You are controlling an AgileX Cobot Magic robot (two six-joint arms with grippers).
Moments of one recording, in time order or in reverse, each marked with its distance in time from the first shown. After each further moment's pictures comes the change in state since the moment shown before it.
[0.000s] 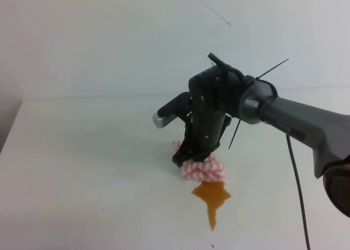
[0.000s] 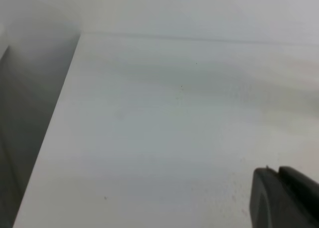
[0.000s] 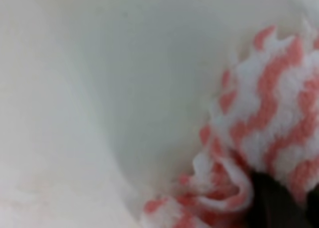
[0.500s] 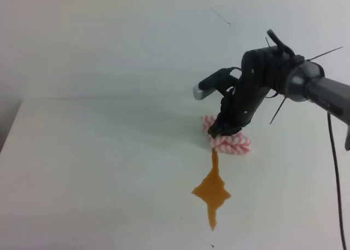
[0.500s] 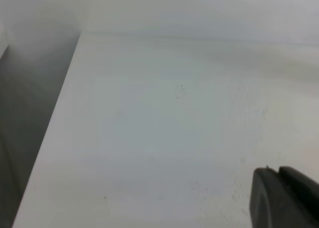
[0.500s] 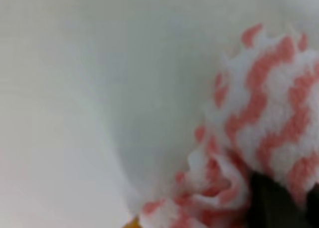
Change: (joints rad) left arm 0.000 0.000 0.000 0.000 0.000 0.001; right arm -0.199 -0.001 -0.027 0.096 -0.127 -0.187
